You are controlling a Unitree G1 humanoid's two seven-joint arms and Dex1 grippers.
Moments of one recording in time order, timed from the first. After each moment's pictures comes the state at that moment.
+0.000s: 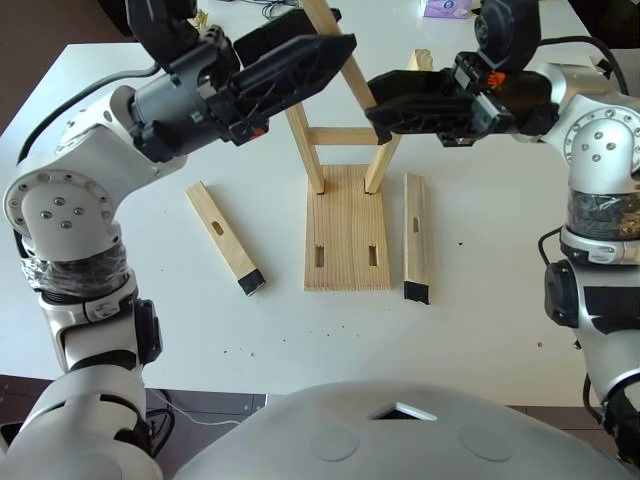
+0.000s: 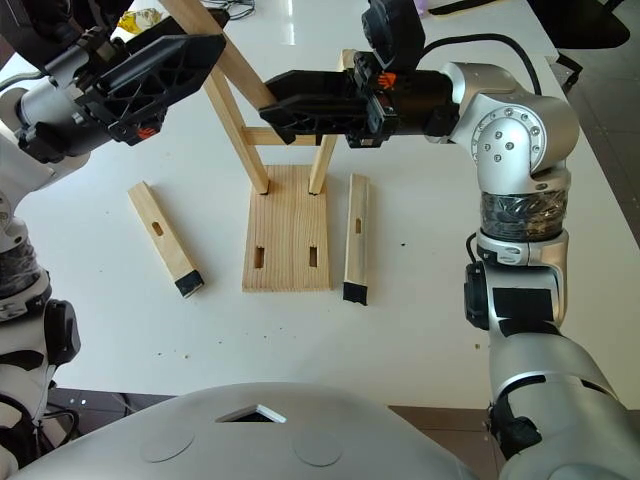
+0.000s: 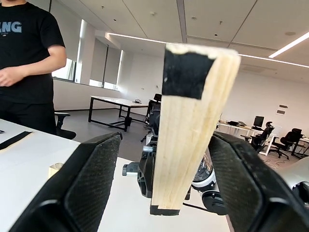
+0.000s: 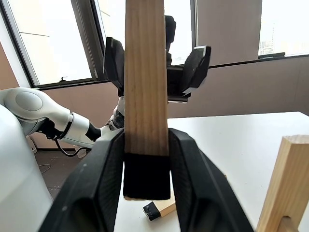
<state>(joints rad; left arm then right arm) -0.57 0.62 0.19 -0.34 -1.42 0.85 -0.62 -0.78 -0.50 0.02 -0.02 0.84 0.86 1.30</state>
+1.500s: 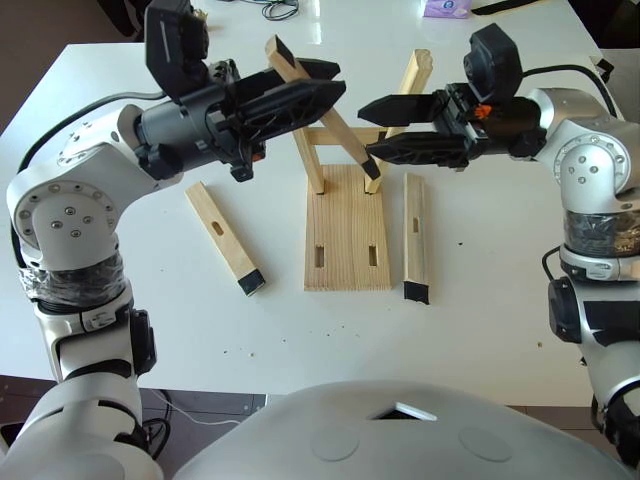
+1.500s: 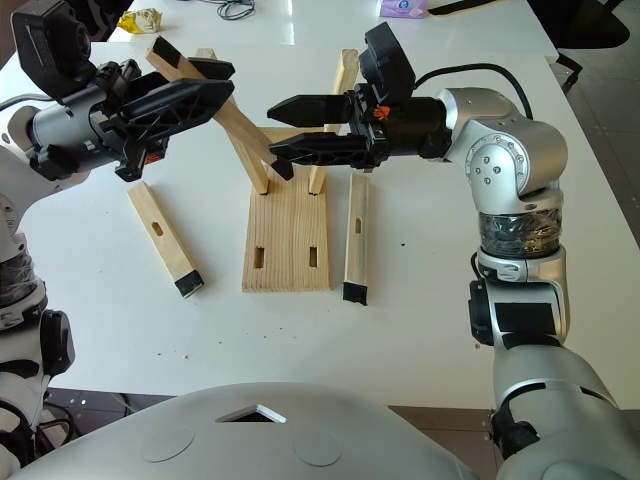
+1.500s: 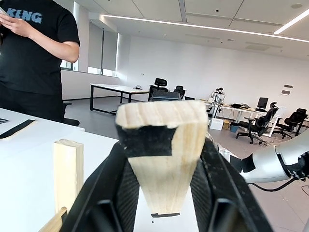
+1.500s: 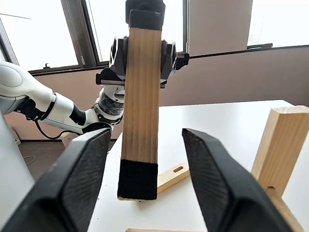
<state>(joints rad) -0.48 0.63 0.19 -0.37 -1.24 0.84 -0.76 -0.69 -0.51 0.04 -0.05 0.78 0.76 1.27</state>
